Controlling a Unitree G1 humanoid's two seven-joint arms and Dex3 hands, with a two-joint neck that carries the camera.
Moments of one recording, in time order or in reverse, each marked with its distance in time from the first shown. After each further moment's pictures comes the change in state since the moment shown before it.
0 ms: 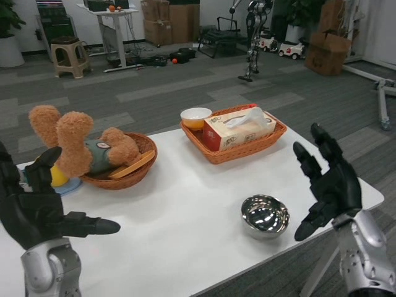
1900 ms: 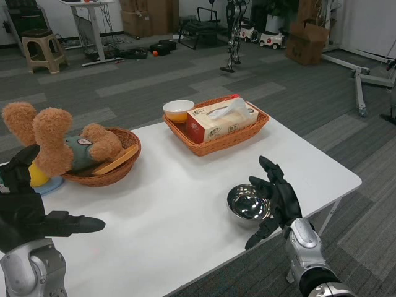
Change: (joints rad) left arm -0.002 0.013 -0.012 -0.006 -0.007 0.003 0.000; right arm -0.165 0.014 0.269 0.656 -0.290 -0.425 -0.205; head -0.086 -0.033
